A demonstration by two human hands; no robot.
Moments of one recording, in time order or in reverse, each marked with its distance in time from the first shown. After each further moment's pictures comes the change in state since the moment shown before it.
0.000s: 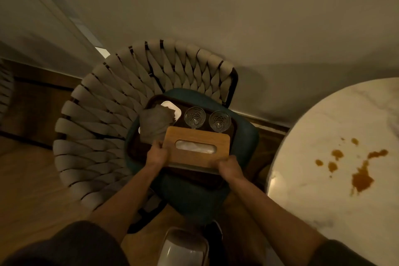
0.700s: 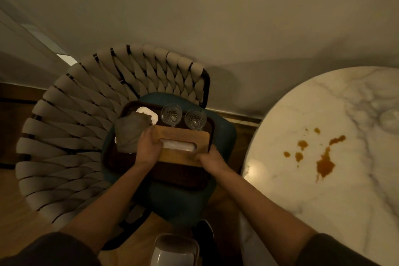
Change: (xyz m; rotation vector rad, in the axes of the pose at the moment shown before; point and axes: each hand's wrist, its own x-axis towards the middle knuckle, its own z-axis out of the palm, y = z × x) left_hand -0.010 0.044 0.020 0.147 0.038 0.471; right_hand -0.017 -0.025 -0.027 0.099 -0.101 -0.173
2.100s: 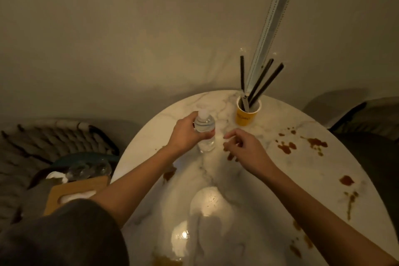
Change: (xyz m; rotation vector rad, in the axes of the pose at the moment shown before) left_hand -0.206 0.414 0.243 -0.023 -0.371 0.705; right_hand -0.268 0.098 -0.429 0.001 0.543 -0.429
